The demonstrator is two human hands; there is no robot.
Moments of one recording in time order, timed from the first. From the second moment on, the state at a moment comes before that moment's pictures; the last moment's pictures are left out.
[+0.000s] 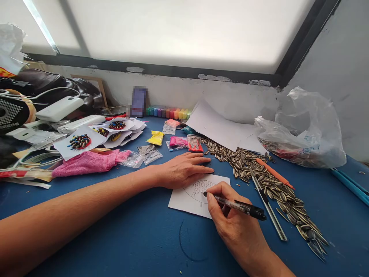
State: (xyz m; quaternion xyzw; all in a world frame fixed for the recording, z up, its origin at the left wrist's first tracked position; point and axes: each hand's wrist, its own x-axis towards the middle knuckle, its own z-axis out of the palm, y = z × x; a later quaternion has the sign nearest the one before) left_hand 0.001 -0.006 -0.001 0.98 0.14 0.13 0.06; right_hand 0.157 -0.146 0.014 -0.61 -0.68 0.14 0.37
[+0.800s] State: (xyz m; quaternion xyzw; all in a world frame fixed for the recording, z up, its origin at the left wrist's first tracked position) left_hand 0.001 -0.005 -0.002 0.98 0.14 0.13 0.05; right_hand 0.157 -0.147 0.017 -0.60 -0.70 0.12 0.37
